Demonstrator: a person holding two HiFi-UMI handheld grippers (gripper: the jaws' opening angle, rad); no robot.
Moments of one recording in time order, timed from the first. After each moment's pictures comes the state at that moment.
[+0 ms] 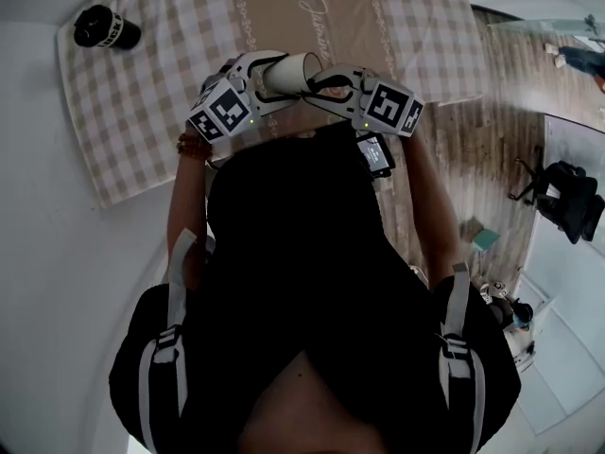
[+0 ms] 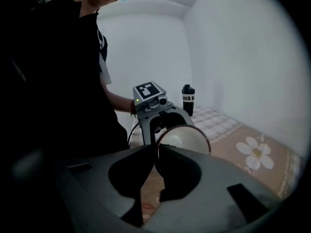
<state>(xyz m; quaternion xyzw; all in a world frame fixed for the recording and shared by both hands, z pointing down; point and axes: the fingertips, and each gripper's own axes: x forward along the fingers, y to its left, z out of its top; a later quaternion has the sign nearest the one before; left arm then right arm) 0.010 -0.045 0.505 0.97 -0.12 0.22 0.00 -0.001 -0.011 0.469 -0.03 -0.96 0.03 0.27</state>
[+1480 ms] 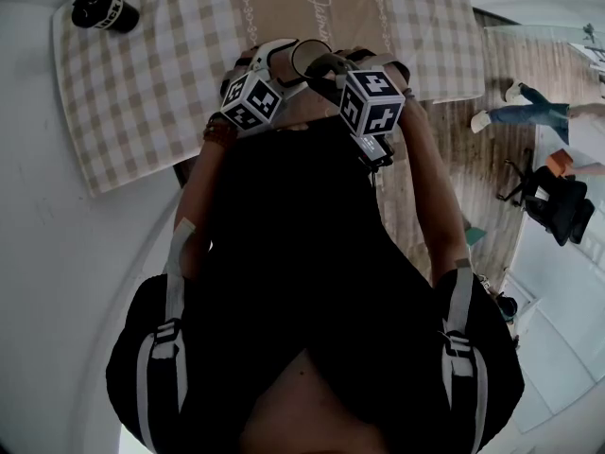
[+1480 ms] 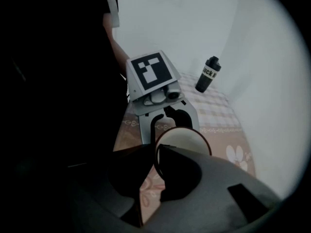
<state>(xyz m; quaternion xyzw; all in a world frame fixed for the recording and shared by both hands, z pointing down) 0.037 -0.067 0.551 0.94 -0.23 0.23 0.00 0.011 -0.021 0.514 -0.08 -0.84 -0.15 0.51</state>
